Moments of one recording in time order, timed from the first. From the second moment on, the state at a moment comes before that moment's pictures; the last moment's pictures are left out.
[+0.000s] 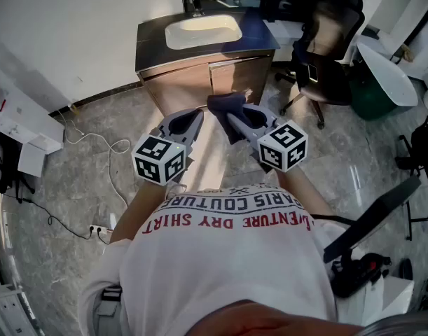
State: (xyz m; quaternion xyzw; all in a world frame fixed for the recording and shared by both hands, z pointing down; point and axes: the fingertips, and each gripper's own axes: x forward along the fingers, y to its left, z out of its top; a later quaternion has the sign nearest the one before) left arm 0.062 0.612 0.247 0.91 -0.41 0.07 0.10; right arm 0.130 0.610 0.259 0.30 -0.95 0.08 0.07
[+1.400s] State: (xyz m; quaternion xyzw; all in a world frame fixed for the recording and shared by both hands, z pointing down) left arm 0.059 0.491 0.275 0.90 -0.41 0.07 0.12; right arm 0.135 0.484 0.279 0.30 -0.95 0.12 0.05
